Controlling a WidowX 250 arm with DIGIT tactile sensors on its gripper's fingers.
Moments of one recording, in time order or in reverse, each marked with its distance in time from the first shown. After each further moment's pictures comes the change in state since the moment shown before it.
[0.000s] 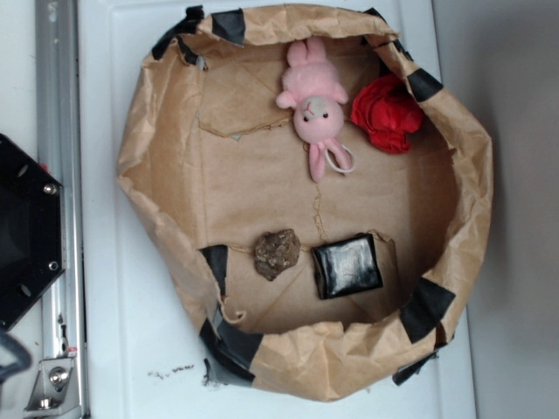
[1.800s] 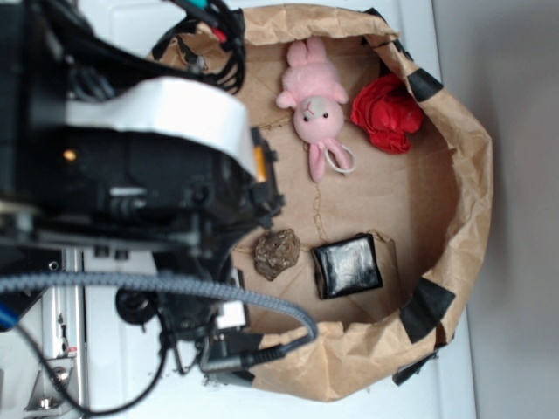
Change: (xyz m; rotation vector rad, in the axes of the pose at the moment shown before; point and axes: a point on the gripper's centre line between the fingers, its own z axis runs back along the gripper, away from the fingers) arm 0.091 -0.012 -0.061 -0.040 -0.100 0.041
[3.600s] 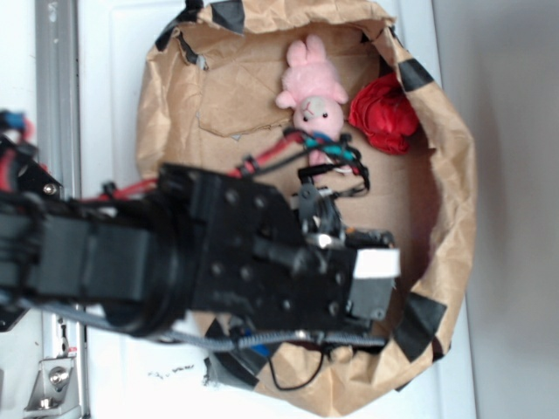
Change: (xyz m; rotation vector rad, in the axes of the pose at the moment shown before) arm 0.044 -0.026 -0.151 0.108 -0.026 -0.008
